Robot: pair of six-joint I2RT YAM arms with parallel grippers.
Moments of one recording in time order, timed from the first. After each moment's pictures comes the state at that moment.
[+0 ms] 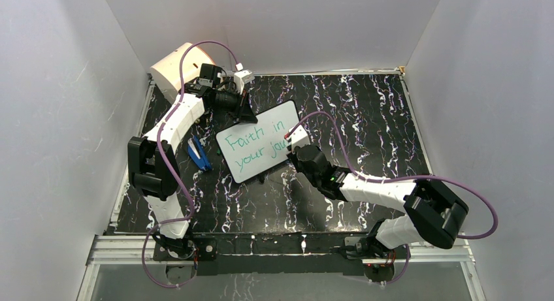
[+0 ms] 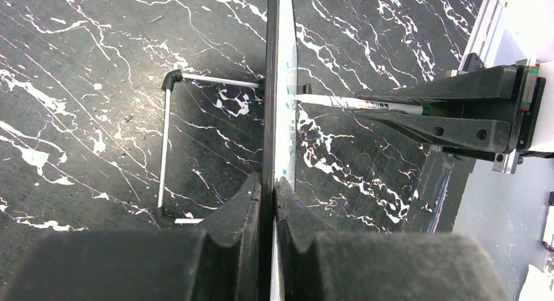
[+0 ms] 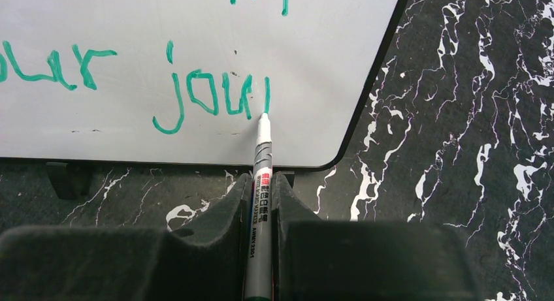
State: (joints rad) left arm -0.27 1.82 1.58 -0.72 0.83 0.25; right arm 0.95 1.36 0.64 0.28 0.46 0.01
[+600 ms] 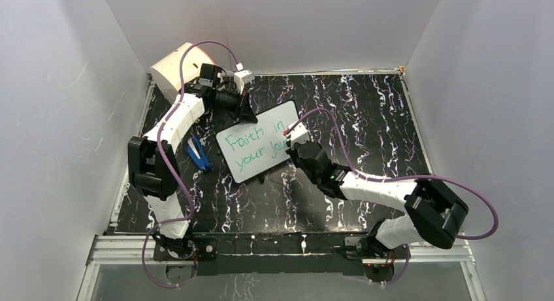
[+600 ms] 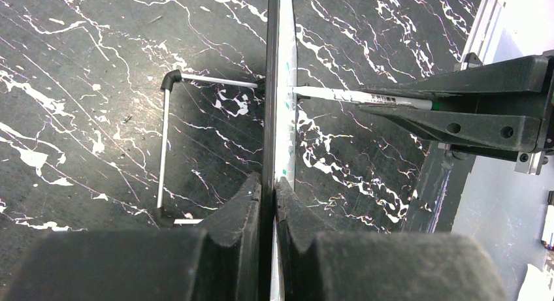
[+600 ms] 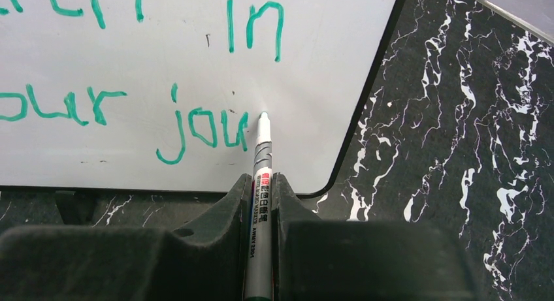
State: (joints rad) left arm -0.27 1.82 1.59 -0.72 0.84 0.25; right arm 0.95 1.36 0.66 0.33 0.46 -0.03
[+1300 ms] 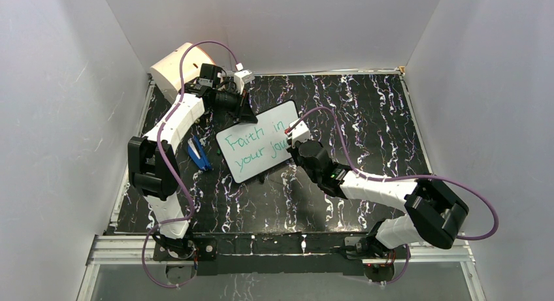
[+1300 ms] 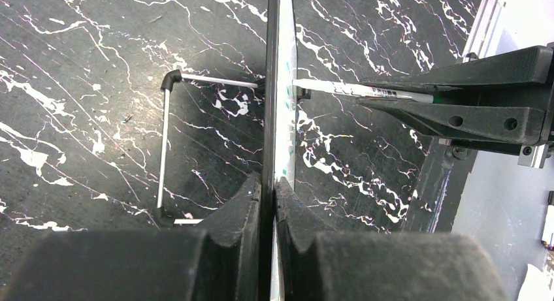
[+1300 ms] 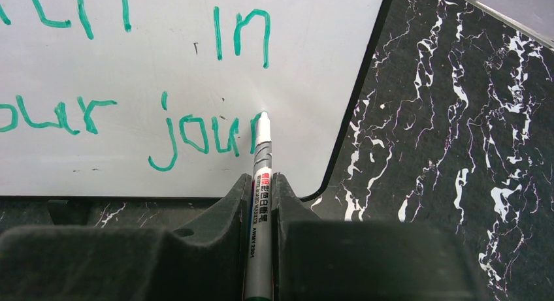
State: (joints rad) left arm -0.27 1.82 1.59 -0.72 0.84 0.25; right arm 0.93 1.36 0.67 0.34 0.46 -0.03
